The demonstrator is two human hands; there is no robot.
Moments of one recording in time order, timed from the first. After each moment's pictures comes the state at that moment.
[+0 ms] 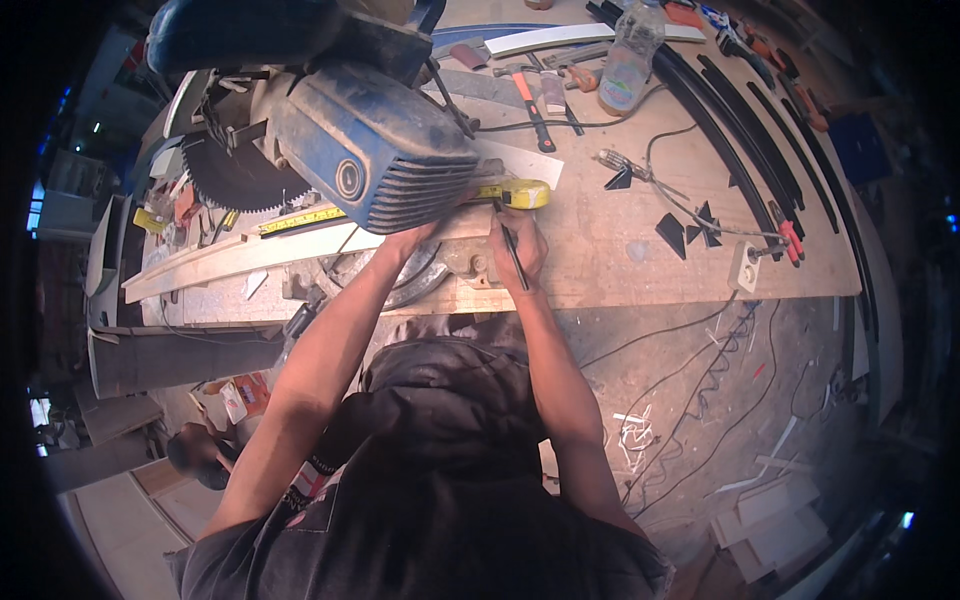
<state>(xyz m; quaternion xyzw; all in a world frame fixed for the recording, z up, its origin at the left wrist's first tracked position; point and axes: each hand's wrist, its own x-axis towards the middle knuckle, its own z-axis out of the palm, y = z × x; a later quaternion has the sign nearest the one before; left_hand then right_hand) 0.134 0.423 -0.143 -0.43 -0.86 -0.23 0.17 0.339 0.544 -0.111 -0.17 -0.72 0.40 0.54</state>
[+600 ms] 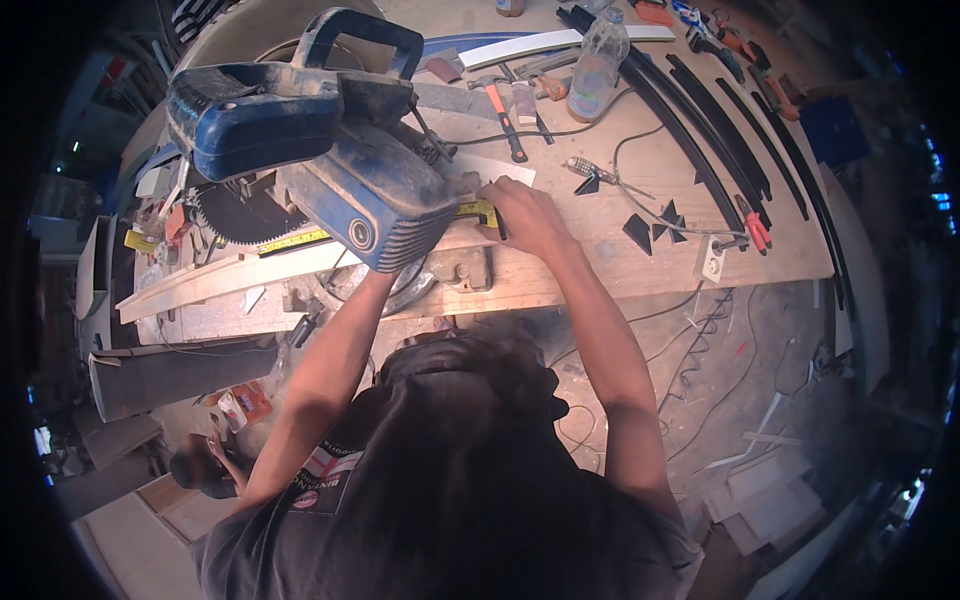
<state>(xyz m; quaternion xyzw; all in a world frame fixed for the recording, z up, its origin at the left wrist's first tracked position) 0.162 0.418 -0.106 -0.49 -0.83 -0.25 0.06 0.348 0.642 0.035 -0.06 -0.96 0.26 0.10</state>
